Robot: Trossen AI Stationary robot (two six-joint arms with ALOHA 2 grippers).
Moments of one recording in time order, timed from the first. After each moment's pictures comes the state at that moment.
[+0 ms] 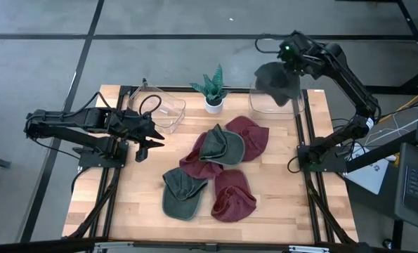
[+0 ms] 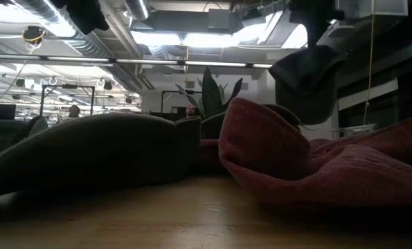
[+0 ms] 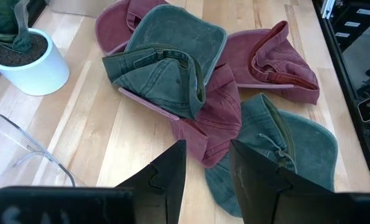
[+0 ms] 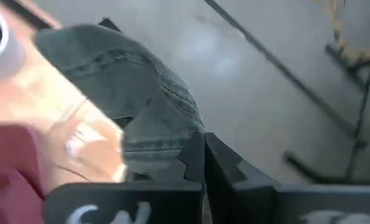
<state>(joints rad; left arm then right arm) -0.03 0.81 0.91 -0.78 -0.03 -0.17 -0.75 1.46 1.89 -1.46 0.48 0.05</state>
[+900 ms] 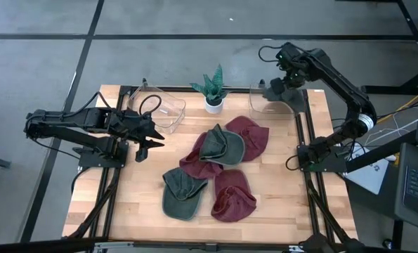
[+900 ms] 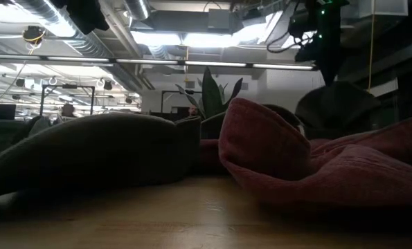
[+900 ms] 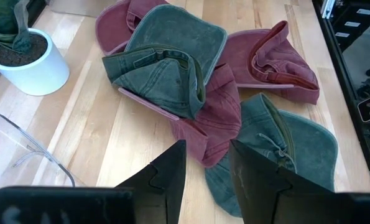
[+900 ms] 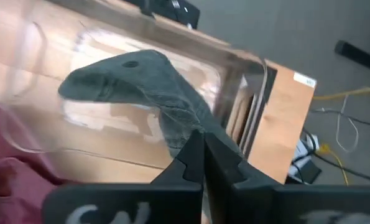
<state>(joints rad) -0.03 0.81 0.91 -0.78 -0.03 -0.17 -0.92 1.46 1.53 -1.41 0.31 0.29</state>
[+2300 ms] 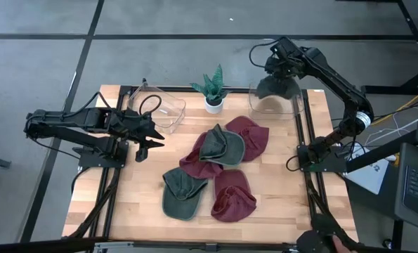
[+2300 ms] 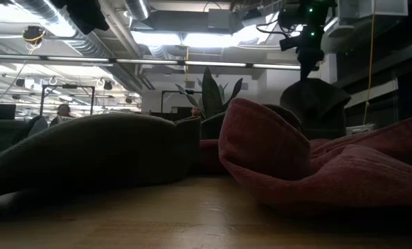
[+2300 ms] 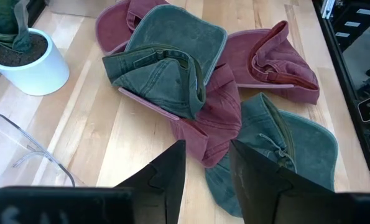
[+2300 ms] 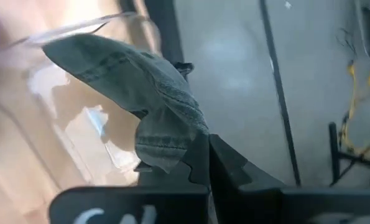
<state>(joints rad) -0.03 0.81 0.91 -0.78 -0.03 -0.17 -0.87 1.50 1.60 -1.18 0.33 -0.67</state>
